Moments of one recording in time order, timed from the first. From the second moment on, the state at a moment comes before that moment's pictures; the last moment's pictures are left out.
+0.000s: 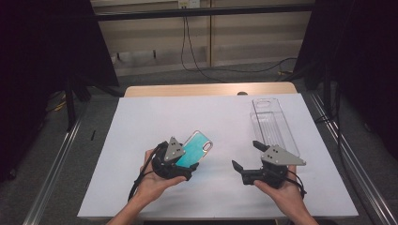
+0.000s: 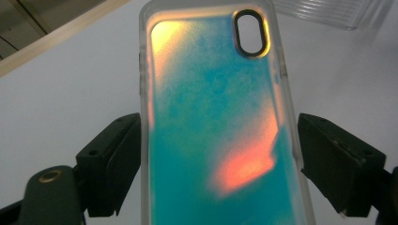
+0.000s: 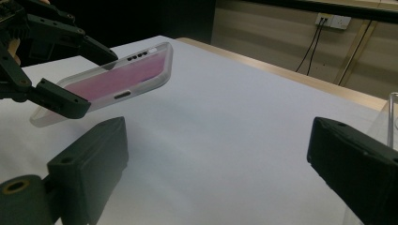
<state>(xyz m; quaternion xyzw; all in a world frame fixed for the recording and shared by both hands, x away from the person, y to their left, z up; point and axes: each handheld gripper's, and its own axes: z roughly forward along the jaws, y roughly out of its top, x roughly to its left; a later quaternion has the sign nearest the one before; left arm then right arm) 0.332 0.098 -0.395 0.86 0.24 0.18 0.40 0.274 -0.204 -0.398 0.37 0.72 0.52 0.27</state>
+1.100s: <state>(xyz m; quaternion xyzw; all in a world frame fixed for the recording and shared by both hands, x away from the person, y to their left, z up) 0.324 0.059 -0.401 0.85 0.21 0.27 0.40 0.300 -0.182 -0.390 0.38 0.74 0.51 0.21</state>
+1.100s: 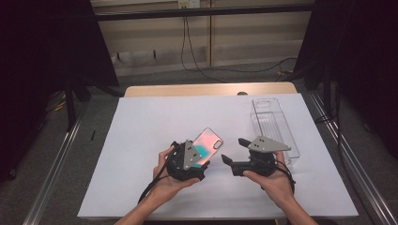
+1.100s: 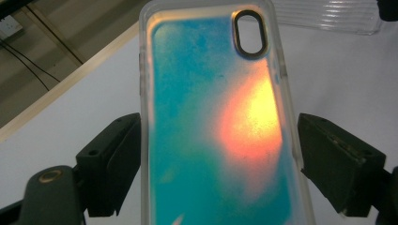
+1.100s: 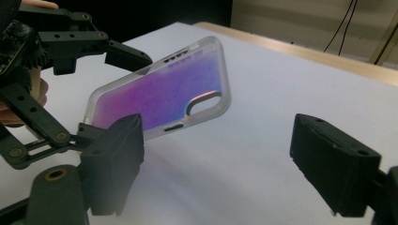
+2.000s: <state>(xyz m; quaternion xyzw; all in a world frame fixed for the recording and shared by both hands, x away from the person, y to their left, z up) 0.323 0.057 -0.404 0.84 0.20 0.31 0.41 0.321 -0.172 -0.382 0.45 0.74 0.48 0.16</state>
